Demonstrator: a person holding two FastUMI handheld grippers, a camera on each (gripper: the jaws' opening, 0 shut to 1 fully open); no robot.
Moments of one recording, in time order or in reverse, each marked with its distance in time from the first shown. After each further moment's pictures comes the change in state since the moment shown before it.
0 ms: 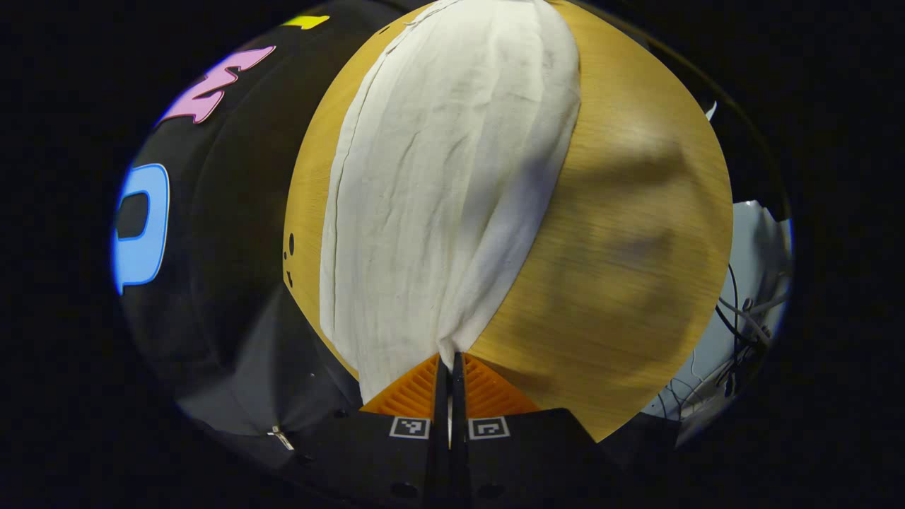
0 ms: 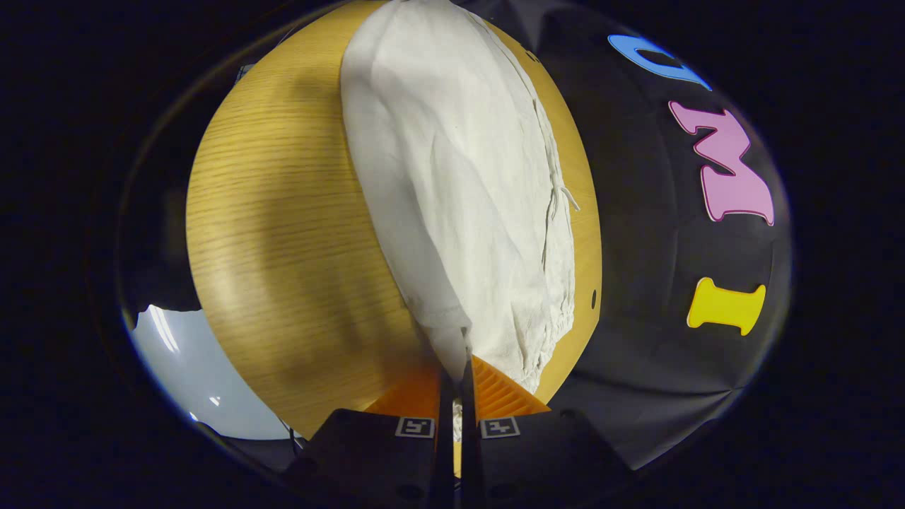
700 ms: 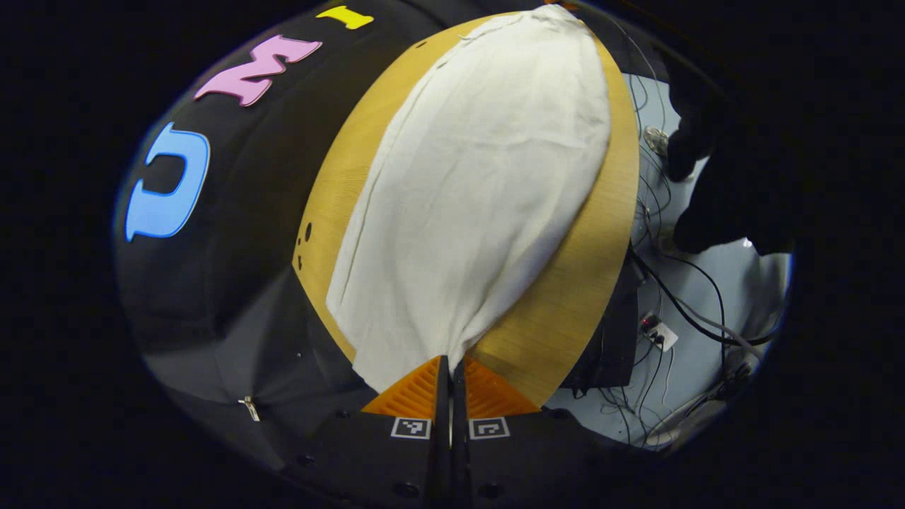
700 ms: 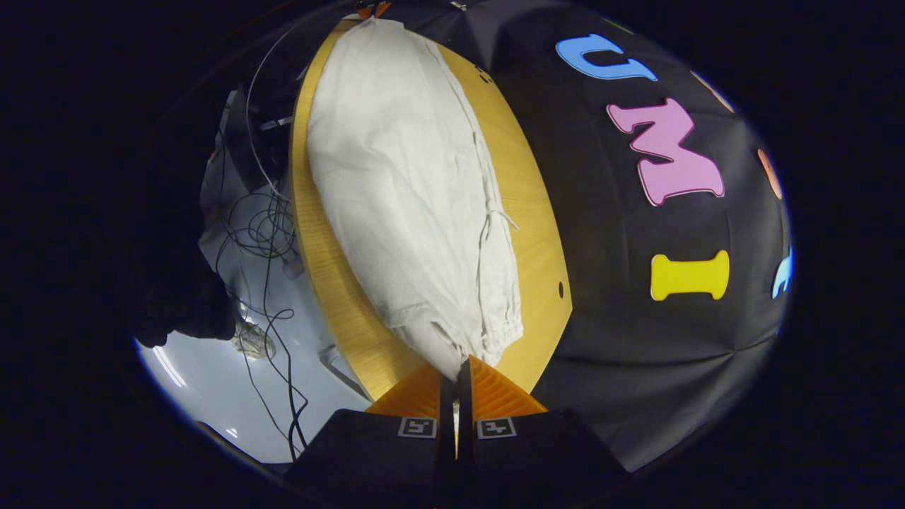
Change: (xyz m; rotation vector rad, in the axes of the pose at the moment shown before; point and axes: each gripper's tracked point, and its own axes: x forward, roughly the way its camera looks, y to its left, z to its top) left arm -0.013 0.021 0.008 -0.214 -0.099 0.020; right arm -0.059 -0.055 0.026 0.181 -0.080 -0.148
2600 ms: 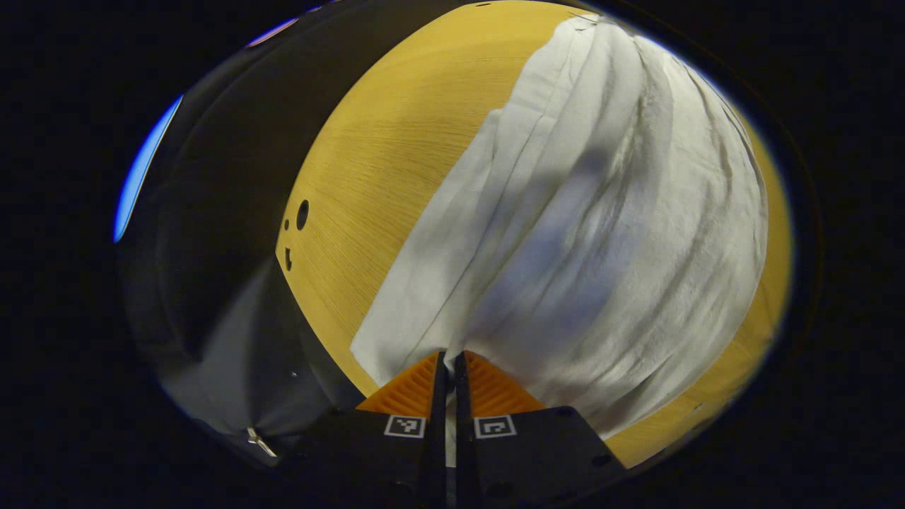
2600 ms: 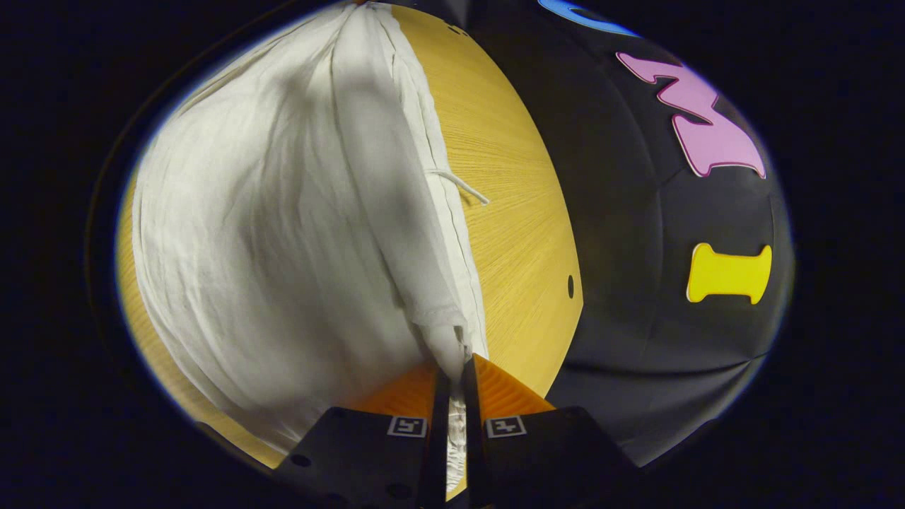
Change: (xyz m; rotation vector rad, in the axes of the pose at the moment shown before) left arm 0.161 0.133 0.048 -0.008 0.162 -0.059; right arm 0.191 -0.066 0.008 -0.032 0.131 0.020
